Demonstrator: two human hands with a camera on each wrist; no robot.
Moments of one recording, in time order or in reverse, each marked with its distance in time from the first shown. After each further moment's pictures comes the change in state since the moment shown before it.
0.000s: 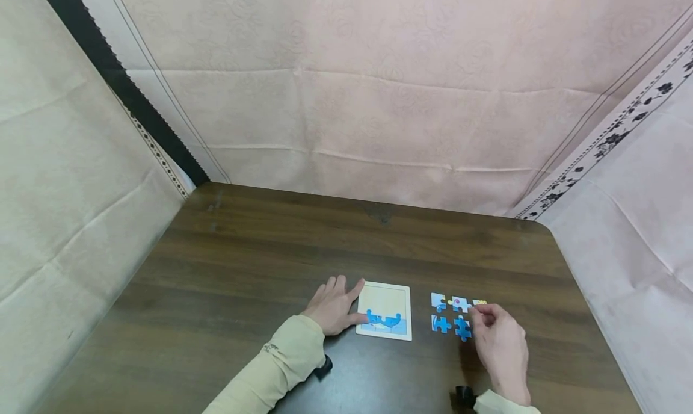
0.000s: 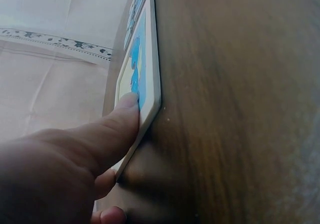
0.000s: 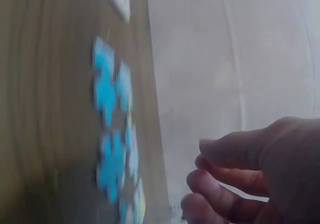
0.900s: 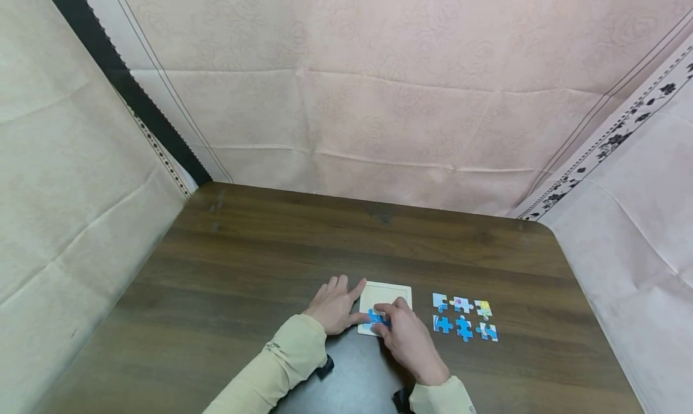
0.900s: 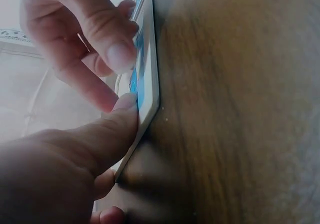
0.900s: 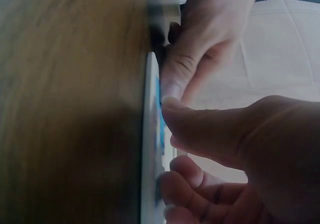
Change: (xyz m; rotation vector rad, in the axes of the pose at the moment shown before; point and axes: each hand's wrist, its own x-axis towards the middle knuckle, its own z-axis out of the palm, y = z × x) left_hand 0.000 0.001 -0.001 0.021 0.006 -0.013; right_hand -0.042 -0.087 0.082 -0.062 -0.444 -0.540
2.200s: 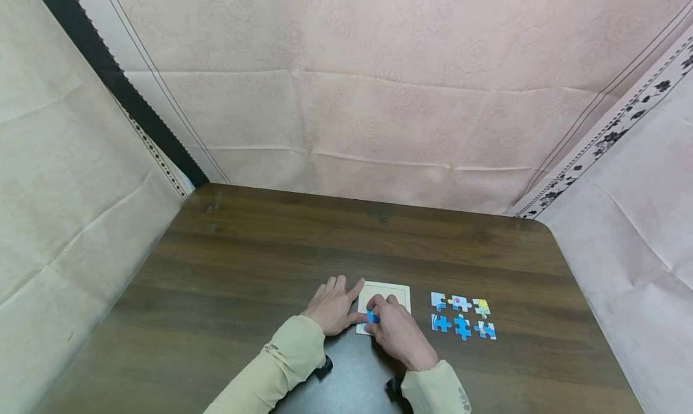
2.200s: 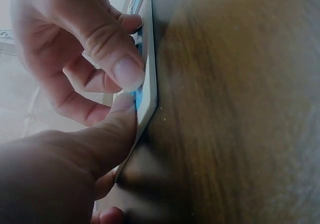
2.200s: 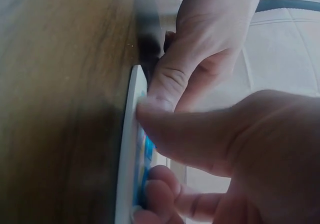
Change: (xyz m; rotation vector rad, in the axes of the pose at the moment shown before) left_hand 0.001 0.000 0.000 0.021 0.008 0.012; right_hand 0.012 -0.009 -0.001 -0.007 -0.115 -0.055
